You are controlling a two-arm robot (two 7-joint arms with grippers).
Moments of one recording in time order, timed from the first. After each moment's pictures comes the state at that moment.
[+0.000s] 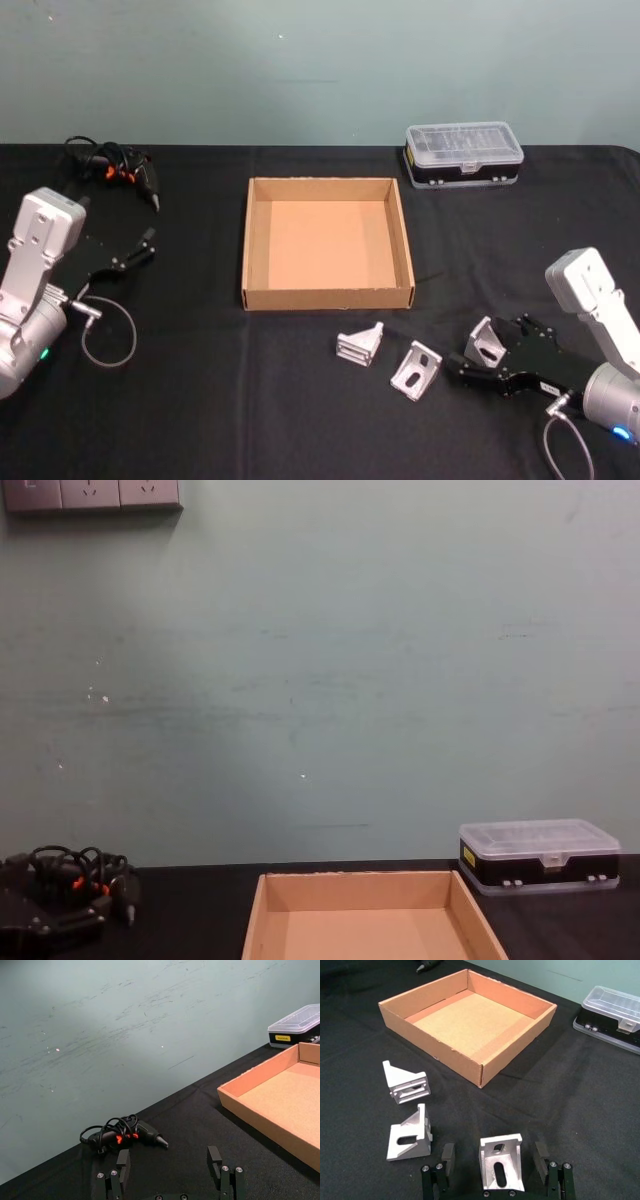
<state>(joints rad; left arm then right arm) -0.20 0.60 0.45 -1.41 -0.25 -0.12 0.03 -0.01 0.68 -0.31 -1.68 0.34 0.27 0.34</state>
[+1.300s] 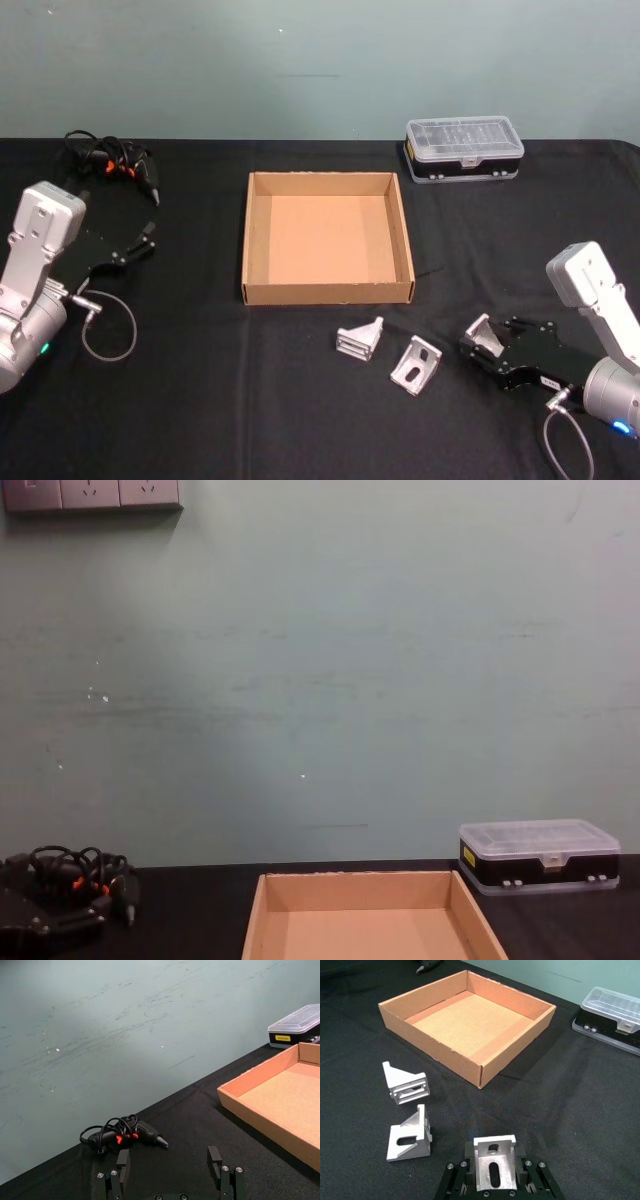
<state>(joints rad) -0.20 0.60 0.45 -1.41 -0.25 -0.12 0.03 -0.01 0.68 -0.31 -1.68 0.34 0.26 0.34</state>
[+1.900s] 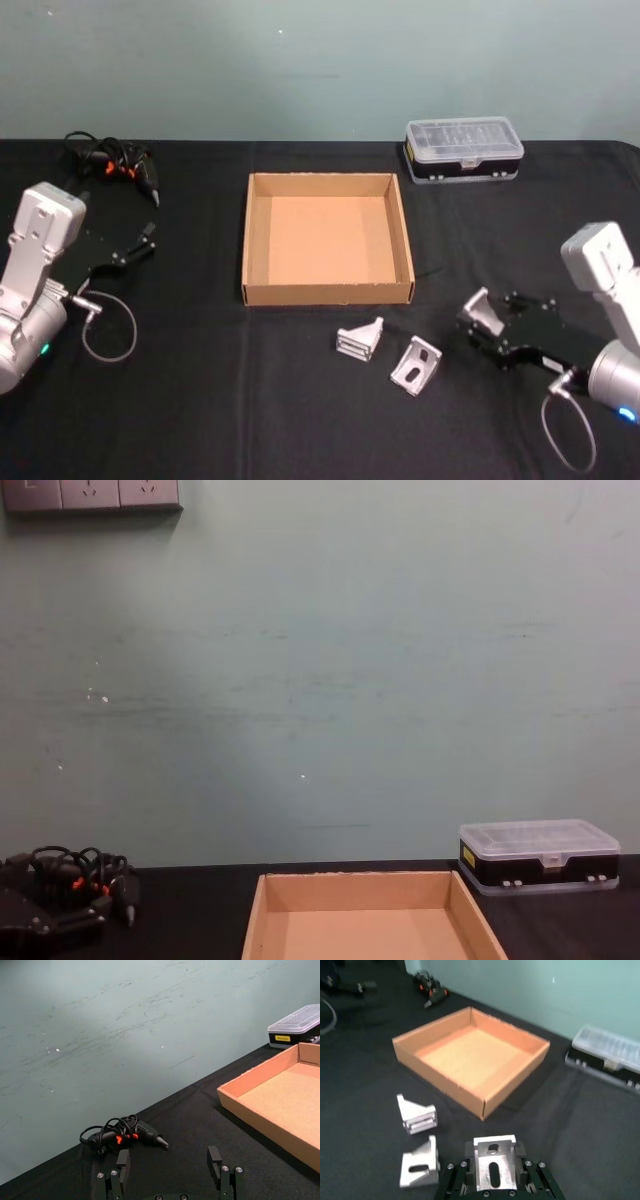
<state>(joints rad) -0.20 0.60 0.45 -1.41 -0.25 -0.12 0.03 -0.05 0.67 -0.26 -1.76 0.34 0.24 0.34</state>
